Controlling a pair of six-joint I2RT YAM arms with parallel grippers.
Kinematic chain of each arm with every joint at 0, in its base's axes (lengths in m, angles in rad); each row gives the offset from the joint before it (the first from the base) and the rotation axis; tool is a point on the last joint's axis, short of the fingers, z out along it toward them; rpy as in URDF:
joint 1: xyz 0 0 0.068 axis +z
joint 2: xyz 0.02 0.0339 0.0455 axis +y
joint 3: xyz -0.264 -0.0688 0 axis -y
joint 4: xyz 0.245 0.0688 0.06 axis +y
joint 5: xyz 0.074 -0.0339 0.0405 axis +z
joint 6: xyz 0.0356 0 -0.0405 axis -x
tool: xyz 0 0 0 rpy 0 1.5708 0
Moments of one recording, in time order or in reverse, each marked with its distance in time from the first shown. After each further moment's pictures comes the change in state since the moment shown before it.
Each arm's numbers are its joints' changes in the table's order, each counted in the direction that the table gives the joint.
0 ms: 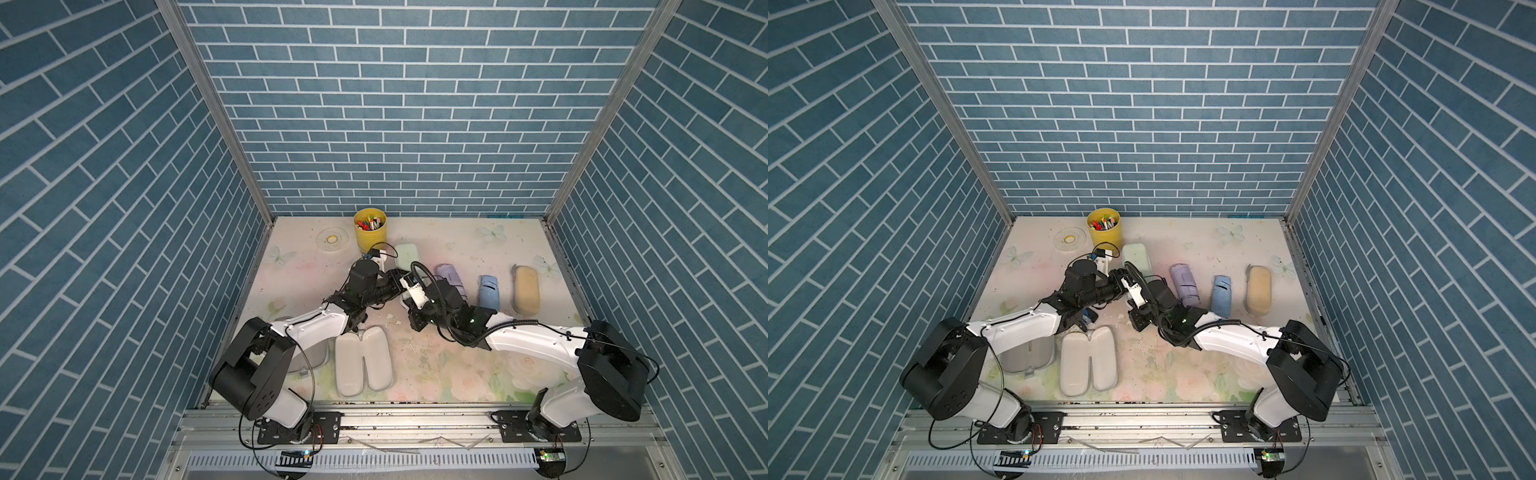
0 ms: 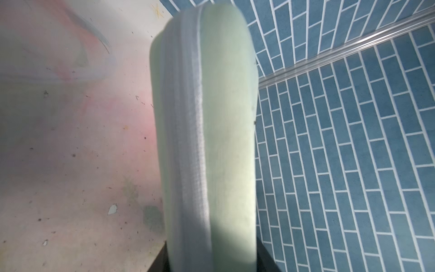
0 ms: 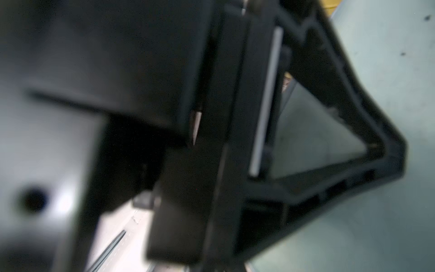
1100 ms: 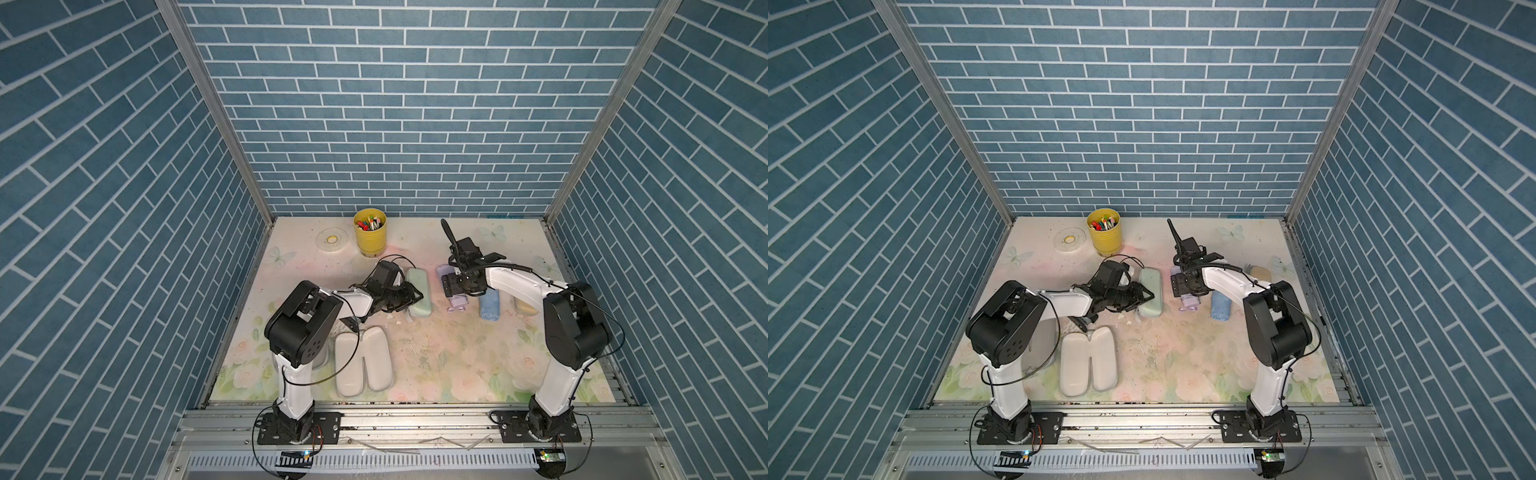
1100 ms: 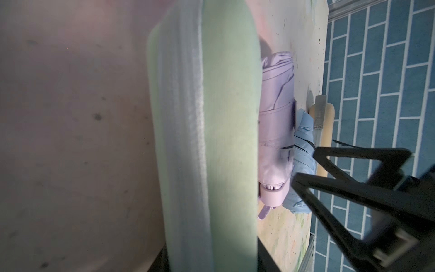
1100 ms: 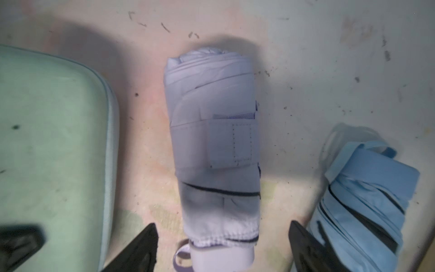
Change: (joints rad) left arm -0.001 0.408 0.243 0.239 -0.159 -0.158; right arm -0.487 0.356 0.444 0.758 -0.044 -0.072
